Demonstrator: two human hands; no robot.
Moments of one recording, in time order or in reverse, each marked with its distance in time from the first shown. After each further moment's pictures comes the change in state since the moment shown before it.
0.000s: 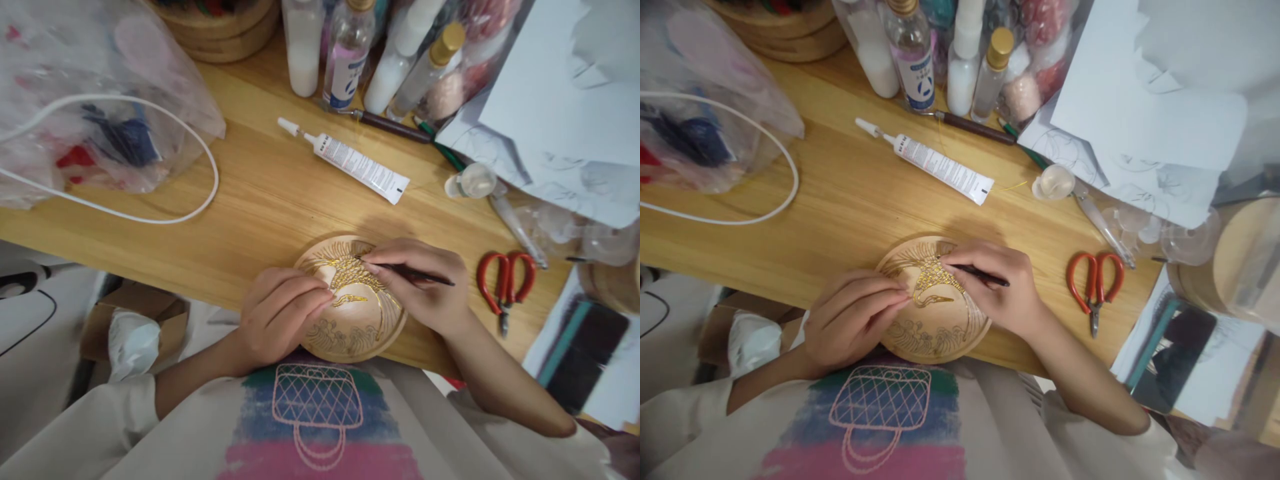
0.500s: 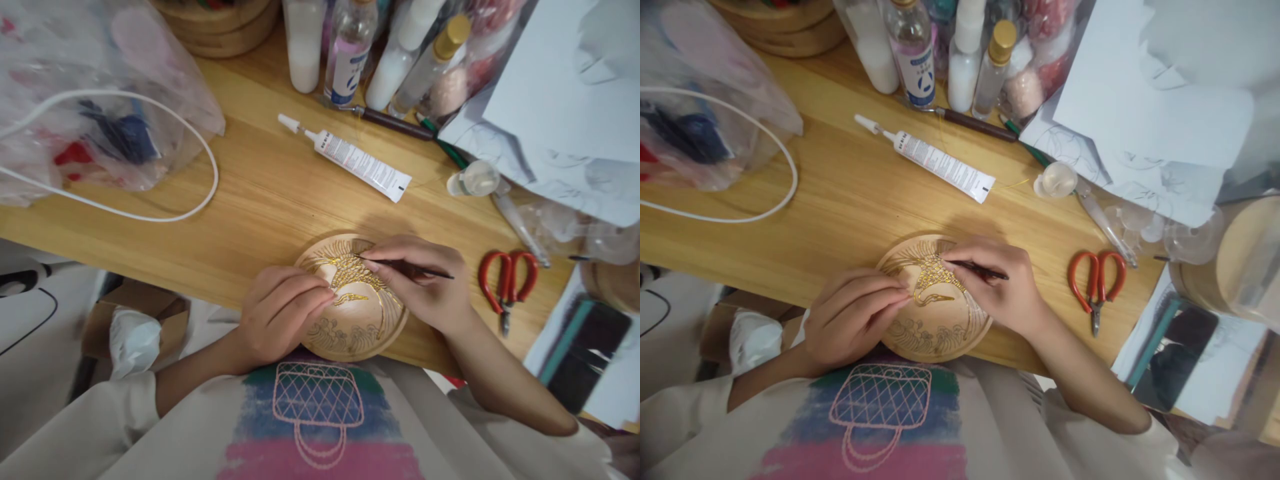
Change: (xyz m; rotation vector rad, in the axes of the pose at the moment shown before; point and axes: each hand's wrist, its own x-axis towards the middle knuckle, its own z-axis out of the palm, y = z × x) left_hand 0.001 0.000 -0.001 0.010 -0.005 0.004; right_hand 0.003 -0.001 0.000 0.021 -0.011 0.054
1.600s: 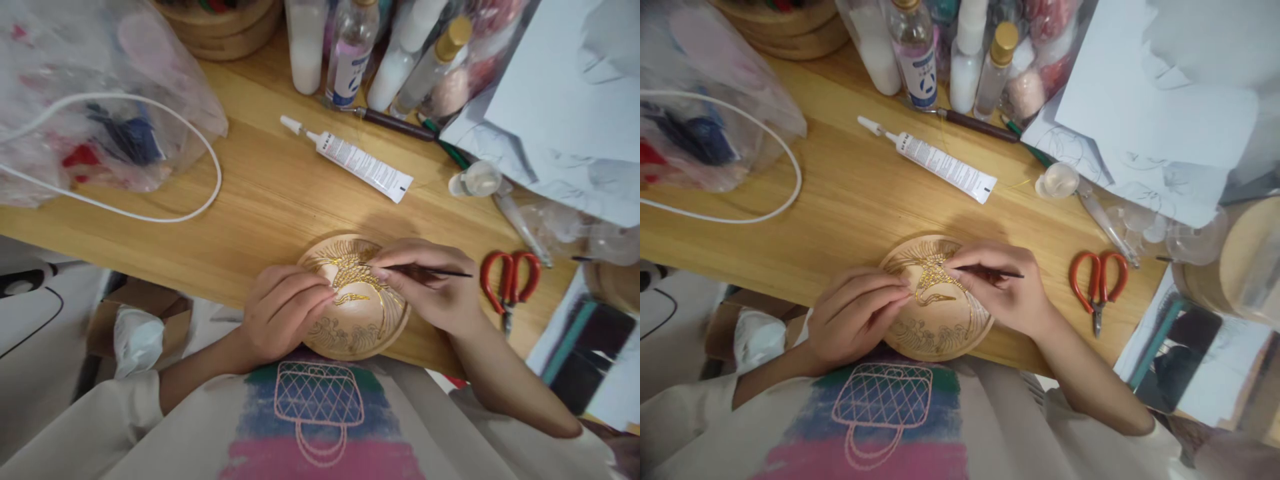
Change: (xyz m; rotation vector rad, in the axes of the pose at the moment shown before) left_hand 0.000 -0.001 -0.001 -0.050 -0.005 -0.030; right_hand 0.000 -0.001 -0.004 0.142 -0.005 -0.021
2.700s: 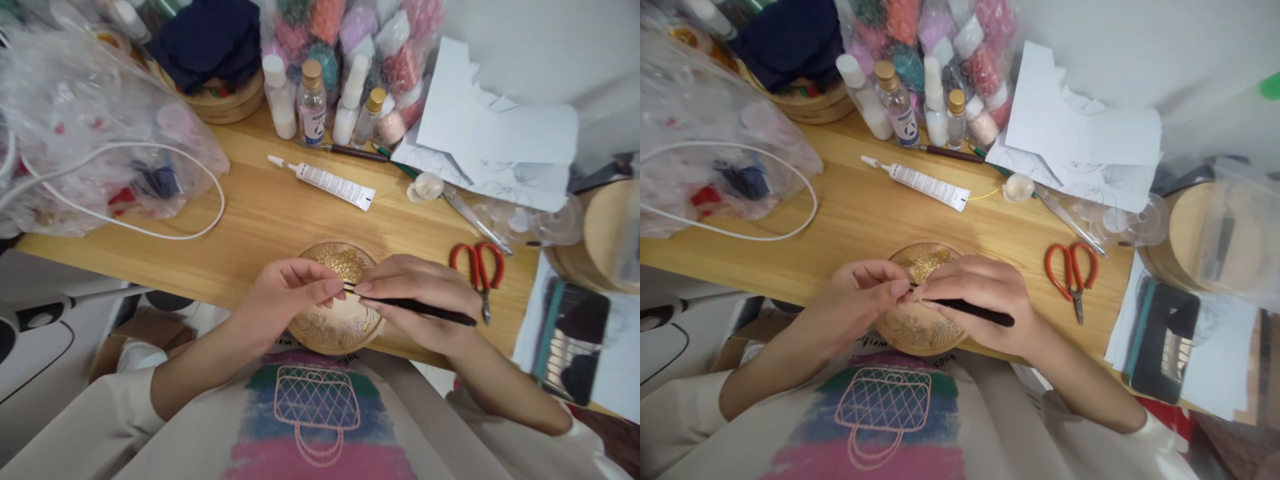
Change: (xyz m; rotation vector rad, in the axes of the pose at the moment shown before) left_hand 0.047 0.023 -0.008 -1.176 -0.246 -1.158; right_hand -0.016 -0.025 -0.005 -0.003 -0.014 -0.363
